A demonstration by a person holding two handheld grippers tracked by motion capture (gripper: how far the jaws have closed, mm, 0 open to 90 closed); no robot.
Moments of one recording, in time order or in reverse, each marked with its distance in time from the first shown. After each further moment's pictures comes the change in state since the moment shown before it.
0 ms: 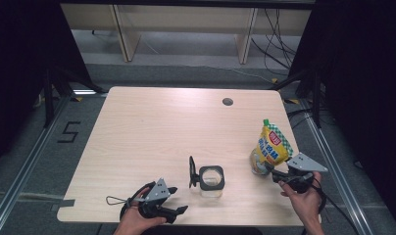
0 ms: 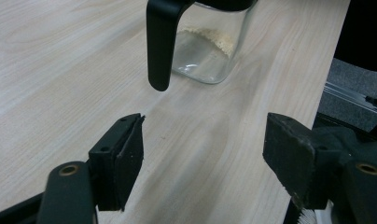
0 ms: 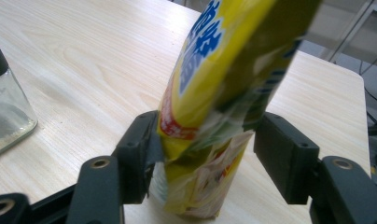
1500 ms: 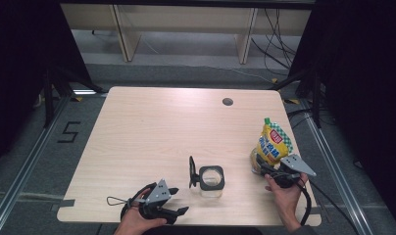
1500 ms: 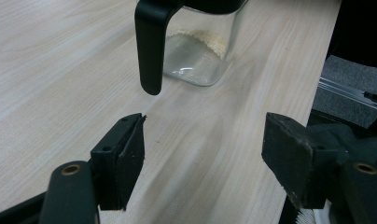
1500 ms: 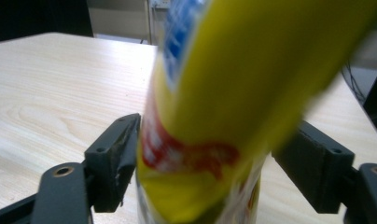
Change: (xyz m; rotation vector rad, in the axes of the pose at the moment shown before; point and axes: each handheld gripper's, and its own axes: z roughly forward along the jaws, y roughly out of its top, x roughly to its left) left arm -0.003 0.001 0.000 -0.008 -0.005 0.041; right arm 0.011 -0.023 0.042 -0.155 -0.128 0.194
